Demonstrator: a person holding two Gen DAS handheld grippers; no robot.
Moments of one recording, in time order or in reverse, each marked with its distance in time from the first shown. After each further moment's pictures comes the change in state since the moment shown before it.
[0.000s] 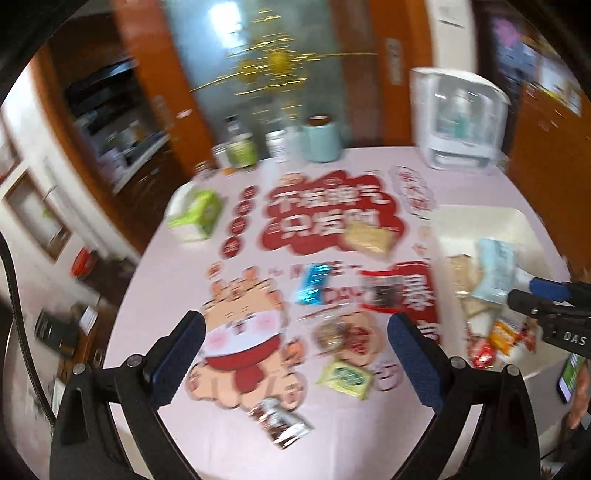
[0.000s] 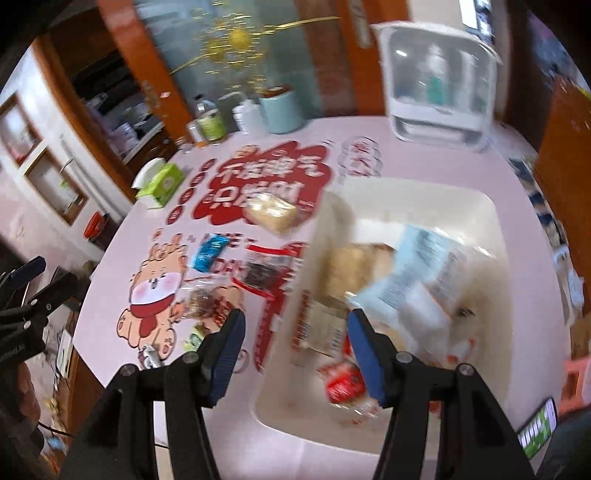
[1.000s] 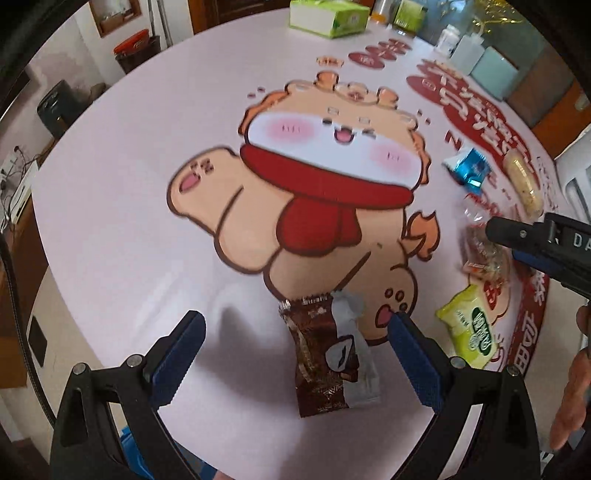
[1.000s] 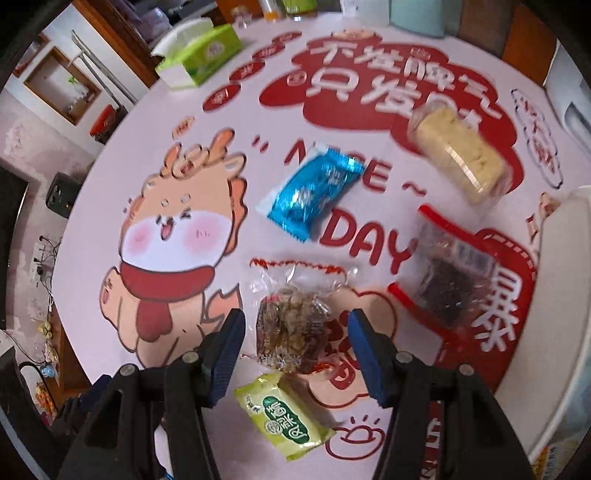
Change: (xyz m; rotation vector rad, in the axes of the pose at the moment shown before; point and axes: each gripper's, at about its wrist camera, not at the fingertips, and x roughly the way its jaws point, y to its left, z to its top) left arm 0.177 0.083 -0.162 -0.599 0.442 0.014; right arm 0.223 0.151 0.016 -0.194 0.402 0.051
